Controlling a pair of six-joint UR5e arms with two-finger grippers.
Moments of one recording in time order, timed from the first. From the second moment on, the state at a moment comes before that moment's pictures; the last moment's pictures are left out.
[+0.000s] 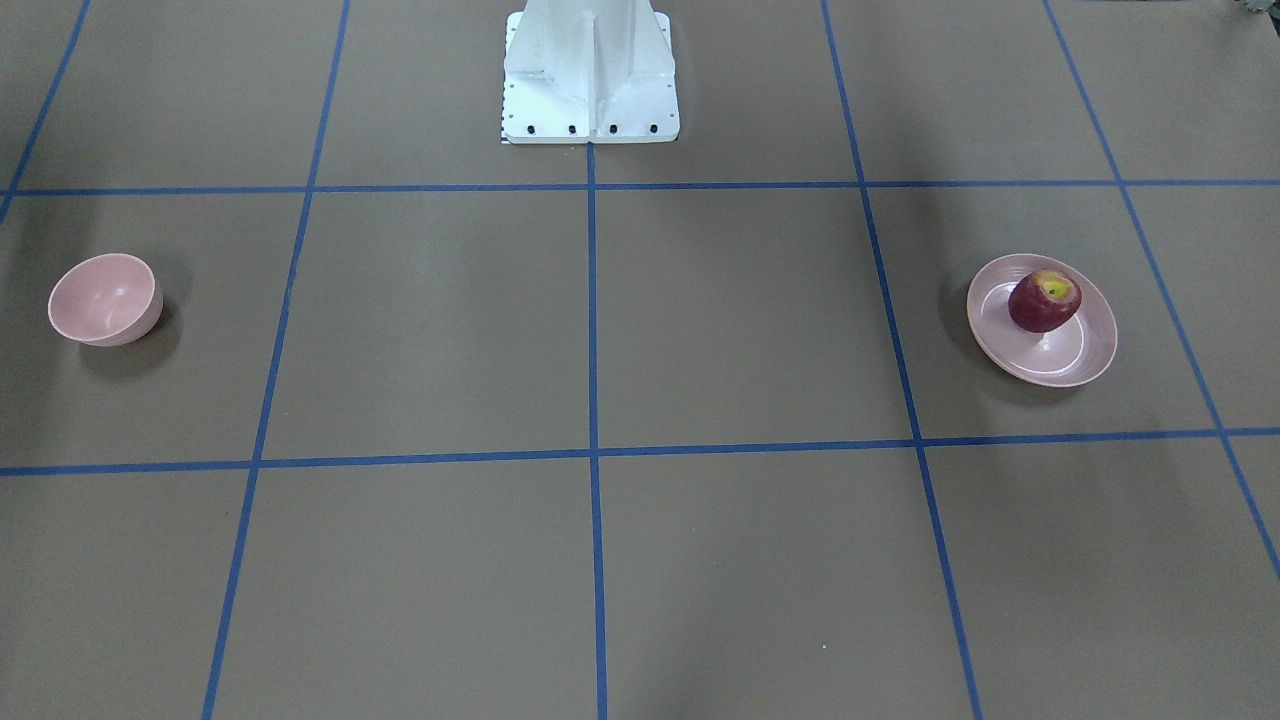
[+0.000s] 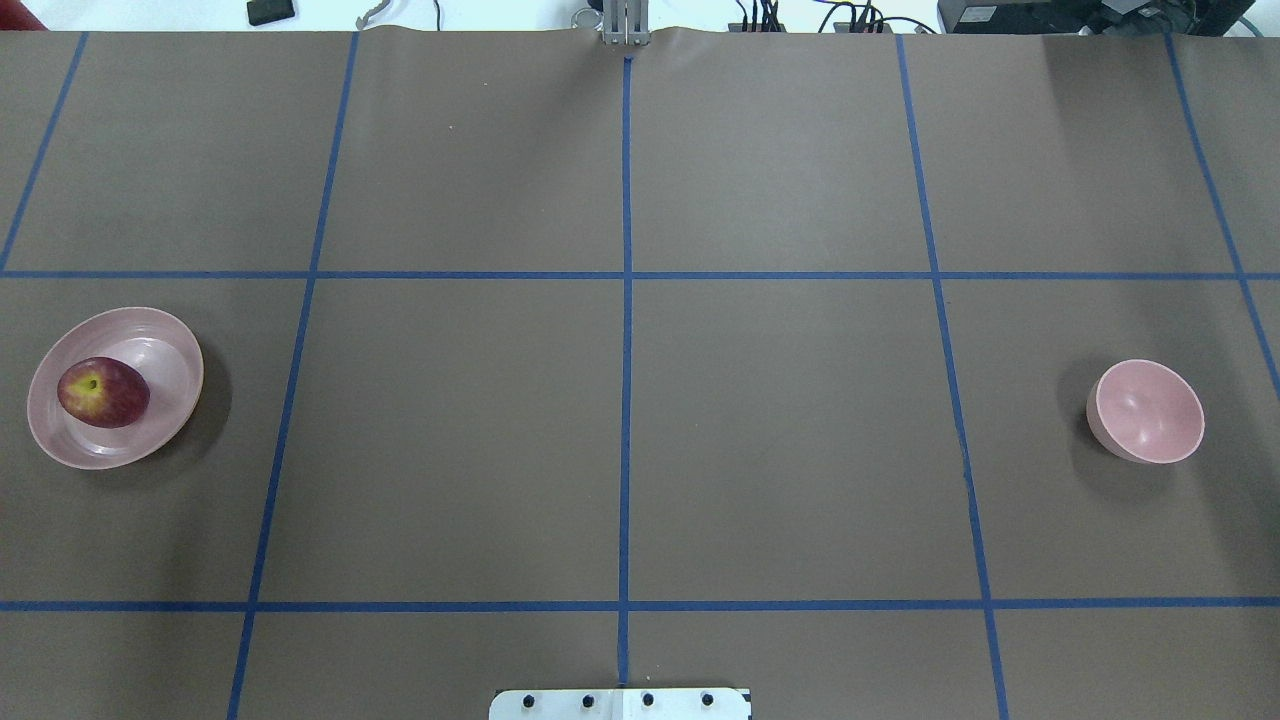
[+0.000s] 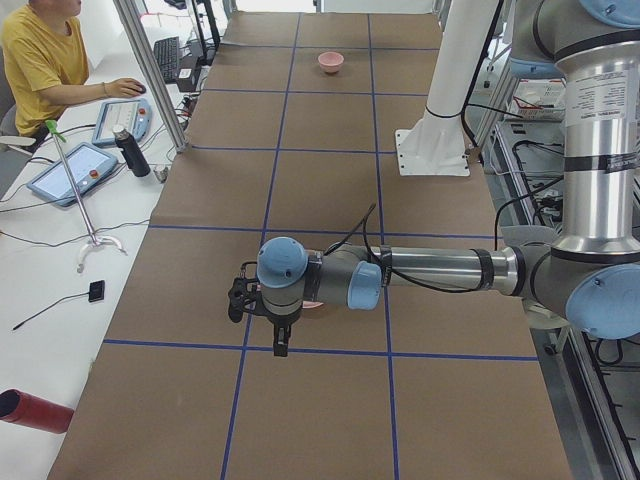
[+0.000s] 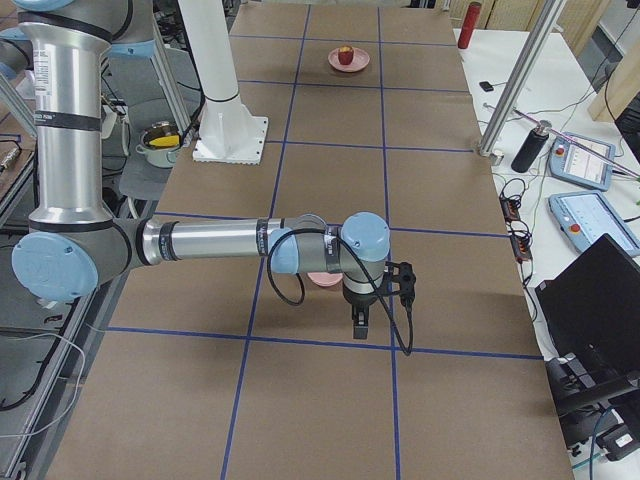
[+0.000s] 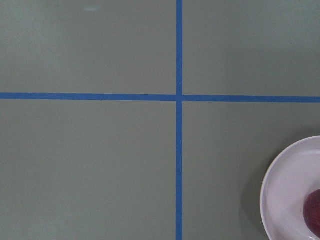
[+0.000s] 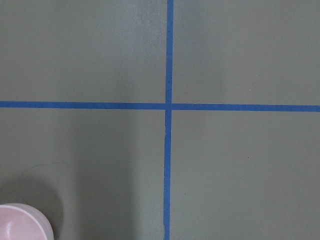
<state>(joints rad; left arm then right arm) -1.58 -1.48 -1.67 -1.70 -2.40 -0.09 1.57 -1.62 1.71 -1.58 2.33 0.05</state>
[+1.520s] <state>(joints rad) -1.58 -1.47 -1.67 -1.77 -2.40 -0.09 1.31 -1.69 1.82 -1.26 2.36 0.50</state>
